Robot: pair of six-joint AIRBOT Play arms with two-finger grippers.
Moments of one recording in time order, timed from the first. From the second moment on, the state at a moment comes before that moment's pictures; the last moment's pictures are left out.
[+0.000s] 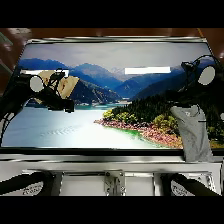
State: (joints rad) left arm -0.26 -1.33 1.26 1.44 -1.32 -1.59; right arm 0.02 -1.24 1.31 -1.47 1.41 1.63
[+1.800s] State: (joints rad) left arm 0.18 -1.93 2.02 1.42 -1.27 -1.77; right arm 0.02 -1.24 1.31 -1.40 1.29 1.62
